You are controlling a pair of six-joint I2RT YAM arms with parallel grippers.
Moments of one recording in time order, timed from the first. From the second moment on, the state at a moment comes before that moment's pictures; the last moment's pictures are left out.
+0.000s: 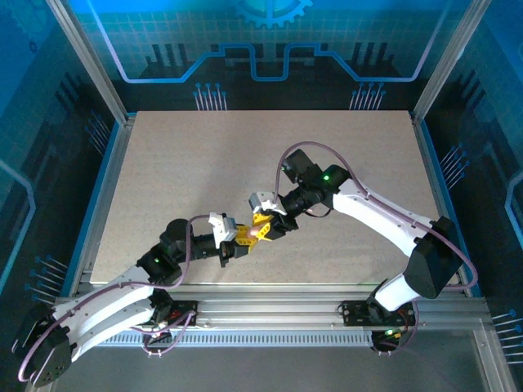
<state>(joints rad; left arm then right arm) -0.69 0.75 0.28 0.34 0.54 -0.03 0.72 1.52 1.31 -0.85 -0.89 -0.88</state>
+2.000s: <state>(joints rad) -0.69 0.54 0.24 0.07 0.07 -0.08 0.67 1.63 1.39 -0.89 -0.24 -0.07</state>
